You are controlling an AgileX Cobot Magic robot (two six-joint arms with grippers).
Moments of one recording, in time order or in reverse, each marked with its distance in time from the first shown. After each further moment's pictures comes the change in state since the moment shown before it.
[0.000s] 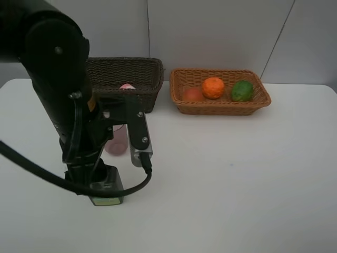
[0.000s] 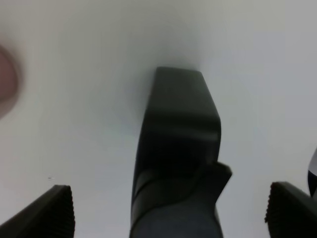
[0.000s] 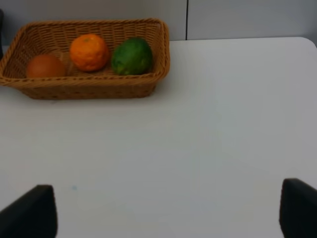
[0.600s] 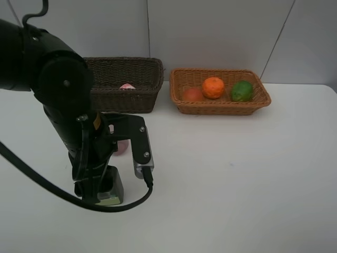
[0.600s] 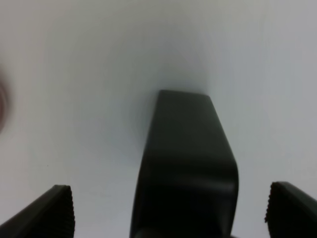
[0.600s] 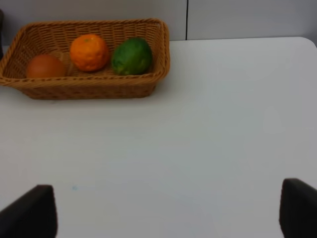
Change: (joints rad) left arm 0.000 0.035 0.076 -0.001 -0.156 0.000; right arm 0.000 0.000 0.000 0.000 0.000 0.000
